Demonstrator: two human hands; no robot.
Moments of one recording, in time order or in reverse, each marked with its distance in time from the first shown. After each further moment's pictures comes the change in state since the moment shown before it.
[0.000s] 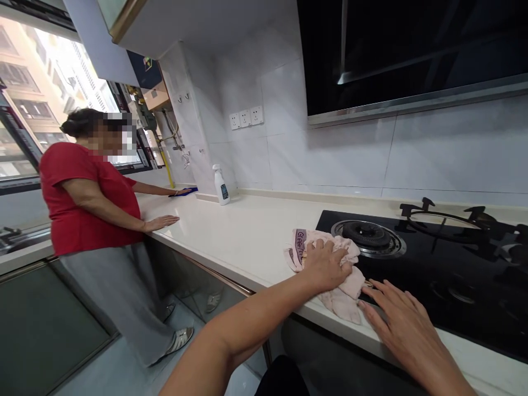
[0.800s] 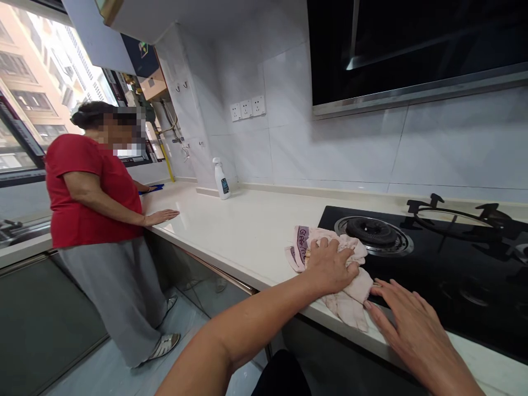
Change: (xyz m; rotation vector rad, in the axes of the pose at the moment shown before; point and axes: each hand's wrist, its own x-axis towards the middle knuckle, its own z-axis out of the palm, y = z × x) left_hand -0.009 0.006 0.001 -0.004 0.103 0.009; right_hand -0.001 0.001 -0.002 0.013 0.108 -0.043
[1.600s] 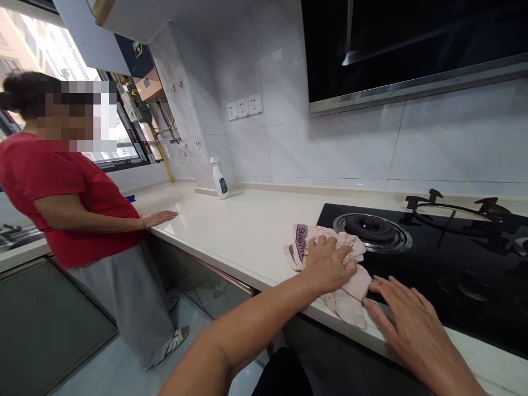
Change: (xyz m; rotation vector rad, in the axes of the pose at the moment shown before) left_hand 0.000 0.000 -0.003 -0.015 0.015 -0.007; right_hand 0.002 -0.003 -0.004 0.040 -0.037 0.045
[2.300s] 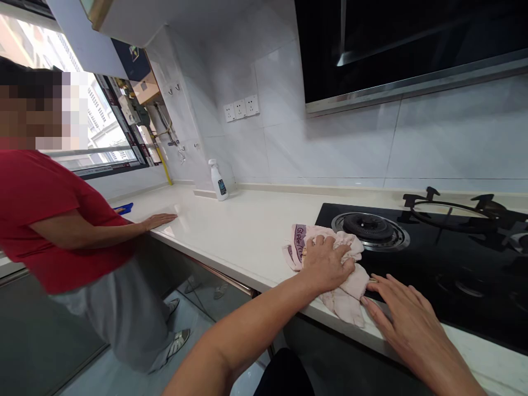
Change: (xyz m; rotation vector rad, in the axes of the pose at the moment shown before) left_hand 0.000 0.000 0.000 -0.001 -0.001 -0.005; right_hand -0.001 0.000 0.001 0.009 -0.011 0.004
